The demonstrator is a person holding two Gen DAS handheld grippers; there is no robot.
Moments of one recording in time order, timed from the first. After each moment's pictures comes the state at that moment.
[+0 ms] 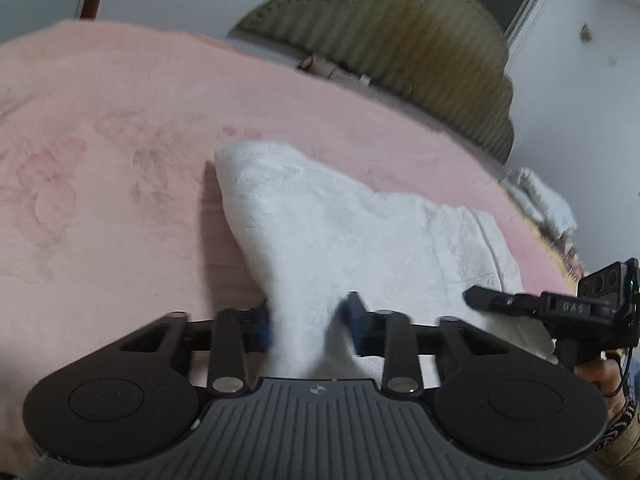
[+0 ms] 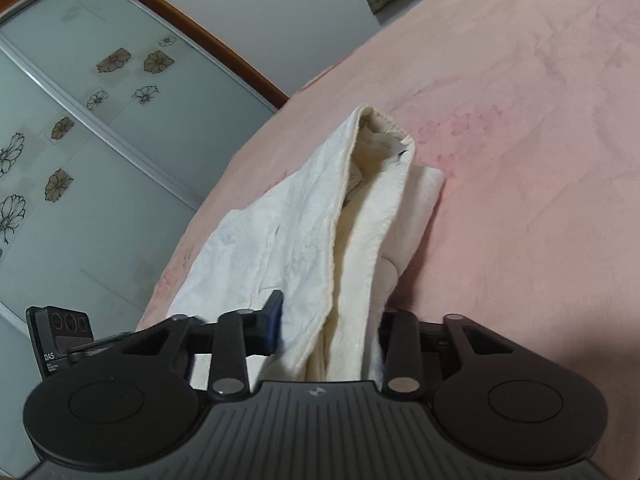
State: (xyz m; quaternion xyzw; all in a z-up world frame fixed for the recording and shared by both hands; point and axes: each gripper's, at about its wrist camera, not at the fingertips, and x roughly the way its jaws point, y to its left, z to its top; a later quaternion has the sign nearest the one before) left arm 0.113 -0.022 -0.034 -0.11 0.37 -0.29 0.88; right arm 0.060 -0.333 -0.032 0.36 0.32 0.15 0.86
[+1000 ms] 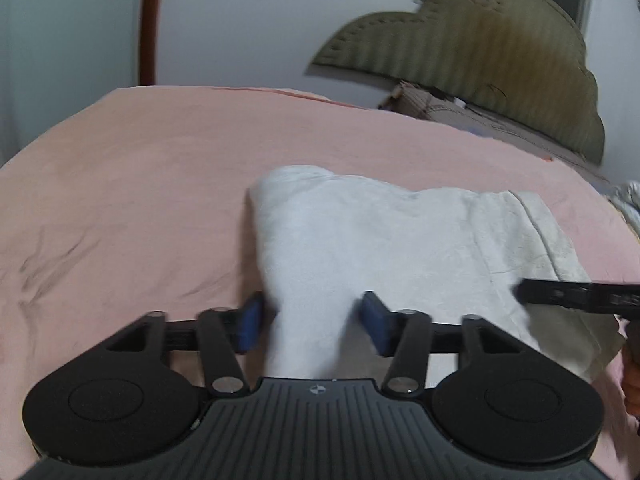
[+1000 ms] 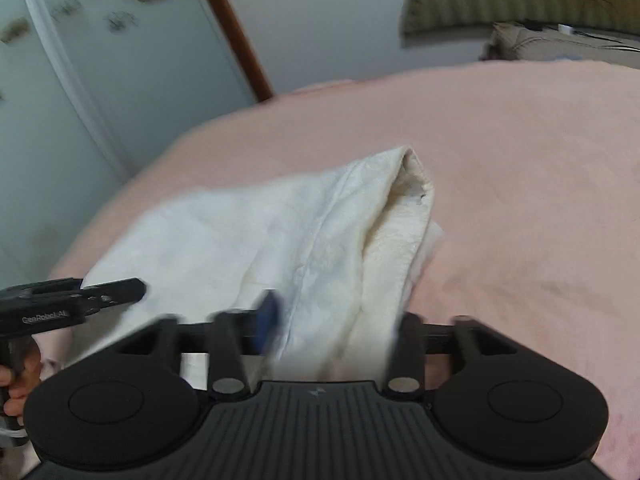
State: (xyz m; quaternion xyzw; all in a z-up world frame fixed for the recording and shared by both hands) left arm 0.268 -0.014 -0.015 -0.01 0.35 -0.15 0.93; right arm 0.254 -0.279 -0.008 0.20 0.35 0.09 0.91
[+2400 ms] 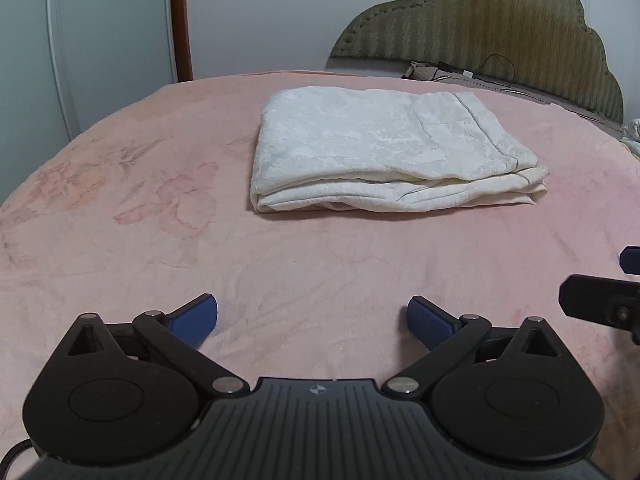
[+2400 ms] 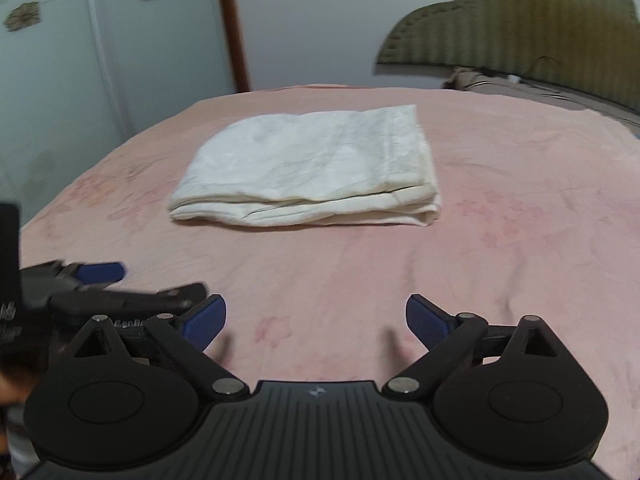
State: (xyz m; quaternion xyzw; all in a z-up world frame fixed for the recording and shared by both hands) left arm 0.075 -0.030 -0.039 0.05 0.33 -0.09 0.94; right arm 0.044 -0.148 0.026 0.08 0.34 -0.03 0.94
